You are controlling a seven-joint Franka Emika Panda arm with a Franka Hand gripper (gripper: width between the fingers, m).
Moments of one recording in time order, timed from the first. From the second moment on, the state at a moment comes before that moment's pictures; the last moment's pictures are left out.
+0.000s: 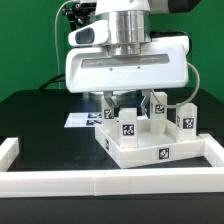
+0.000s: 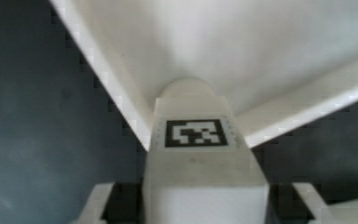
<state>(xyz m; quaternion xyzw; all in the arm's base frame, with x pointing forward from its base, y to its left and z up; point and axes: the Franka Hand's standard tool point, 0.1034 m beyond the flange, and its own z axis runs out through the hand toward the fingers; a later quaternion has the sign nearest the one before) 0.548 0.003 0.081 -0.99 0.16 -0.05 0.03</state>
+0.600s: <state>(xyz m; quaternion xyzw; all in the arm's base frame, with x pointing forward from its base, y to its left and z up) 0.549 0.003 0.082 -0.90 0.42 -0.05 0.05</state>
